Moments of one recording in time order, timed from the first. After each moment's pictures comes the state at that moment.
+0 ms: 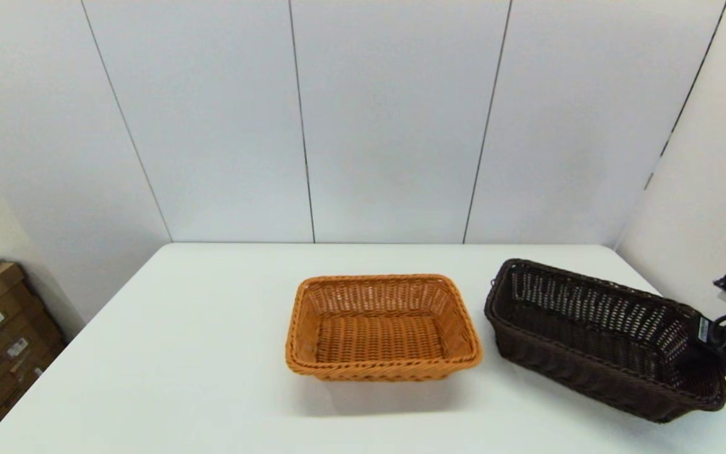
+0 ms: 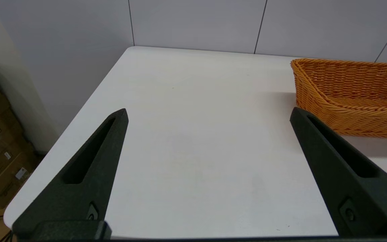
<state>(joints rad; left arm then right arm) 0.00 0.00 -0.01 0.02 0.03 -0.09 -0.49 1.94 -1.02 0.37 0.24 0.22</state>
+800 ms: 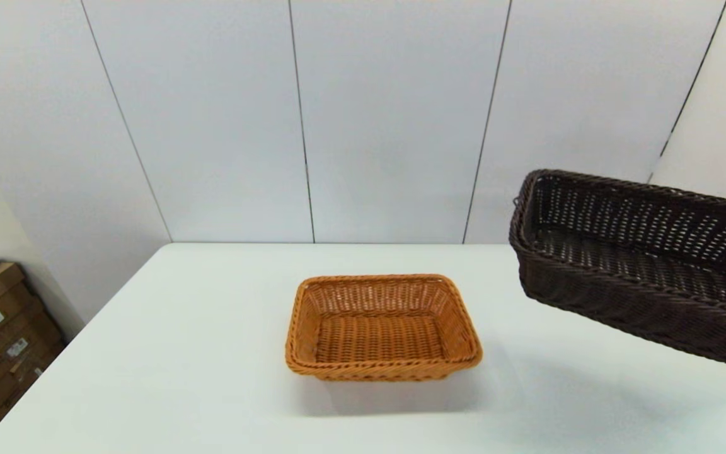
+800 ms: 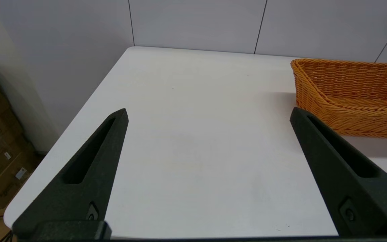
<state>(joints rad) 0.00 0.00 -0.01 0.02 0.03 -0.09 -0.58 1.63 -1.49 1.04 0.49 0.08</state>
